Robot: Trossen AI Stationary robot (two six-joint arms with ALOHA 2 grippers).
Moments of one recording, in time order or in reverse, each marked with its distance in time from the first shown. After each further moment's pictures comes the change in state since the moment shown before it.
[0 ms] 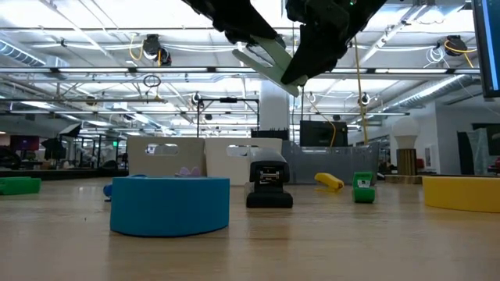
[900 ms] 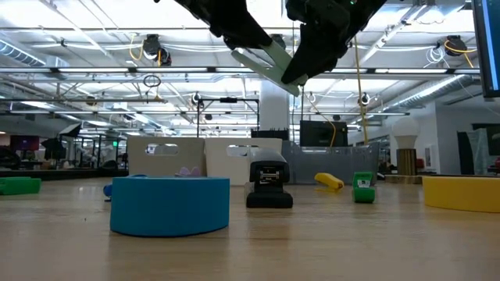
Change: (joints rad) left arm 0.013 0.002 0.001 -0.042 0.048 0.005; right arm 0.000 0.000 0.000 0.002 0.000 -0.001
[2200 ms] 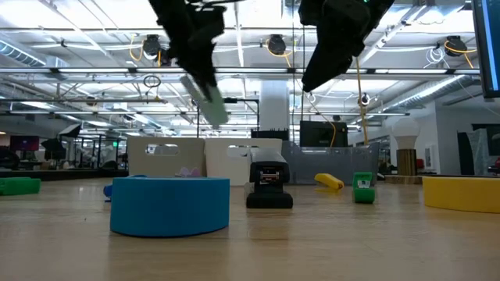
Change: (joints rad) left arm 0.078 -0.076 0.000 -0.458 -0.553 -0.553; right arm -0.007 -0.052 0.000 -0.152 -0.047 0.054
